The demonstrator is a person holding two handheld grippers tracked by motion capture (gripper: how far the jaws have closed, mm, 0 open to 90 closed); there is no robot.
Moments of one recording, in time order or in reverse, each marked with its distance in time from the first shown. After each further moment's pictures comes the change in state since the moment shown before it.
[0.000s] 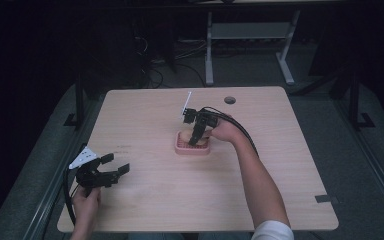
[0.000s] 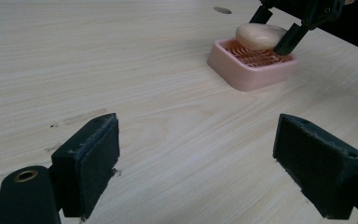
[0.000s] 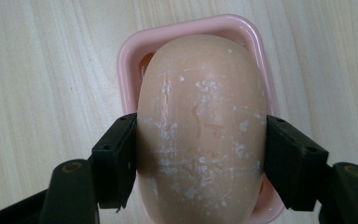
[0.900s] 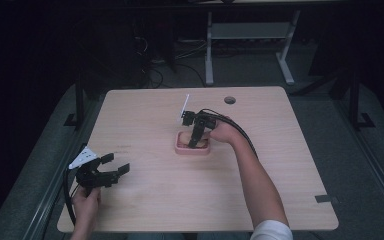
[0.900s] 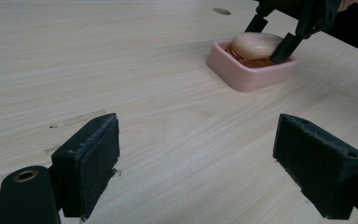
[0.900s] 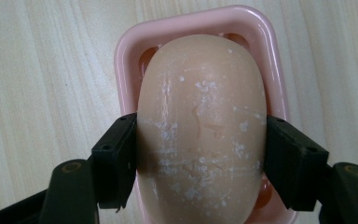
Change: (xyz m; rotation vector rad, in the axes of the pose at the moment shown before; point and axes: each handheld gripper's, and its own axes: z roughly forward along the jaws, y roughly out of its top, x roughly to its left) left arm 0.000 0.000 0.000 -0.003 -0.003 0.000; right arm 0.001 0.002 0.010 0.029 0.011 -0.010
